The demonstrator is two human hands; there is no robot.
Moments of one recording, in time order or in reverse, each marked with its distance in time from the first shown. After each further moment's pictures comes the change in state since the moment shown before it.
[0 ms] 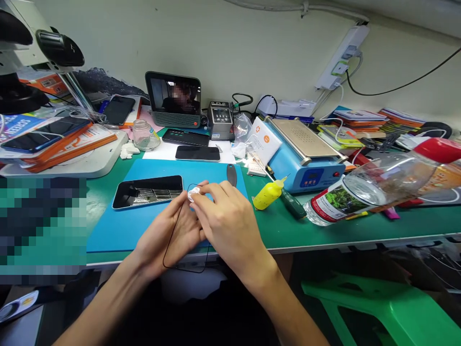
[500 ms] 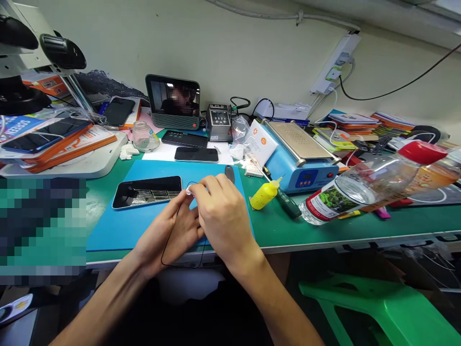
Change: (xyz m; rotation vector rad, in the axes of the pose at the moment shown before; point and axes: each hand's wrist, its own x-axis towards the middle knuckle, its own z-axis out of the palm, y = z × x) left_hand -0.002 -0.002 -0.003 0.114 -0.073 0.037; right_hand 0.011 -0.004 0.002 -0.090 0.013 0.017
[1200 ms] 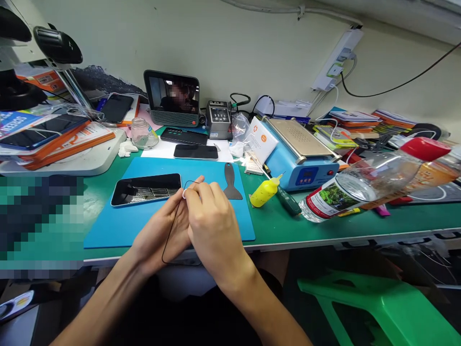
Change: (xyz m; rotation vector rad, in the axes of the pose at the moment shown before) left_hand -0.001 0.003 0.004 -0.119 0.107 -0.027; right_hand -0.011 -0.023 0.008 0.033 -0.001 0.070
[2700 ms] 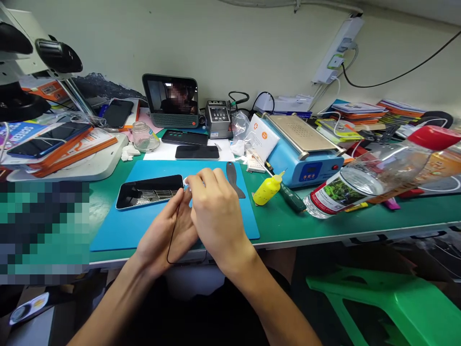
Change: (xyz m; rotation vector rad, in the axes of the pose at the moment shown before) left_hand -0.002 -0.002 0.000 0.035 -0.043 0.052; right_hand 0.022 0.007 0.007 -0.020 0.121 0.017
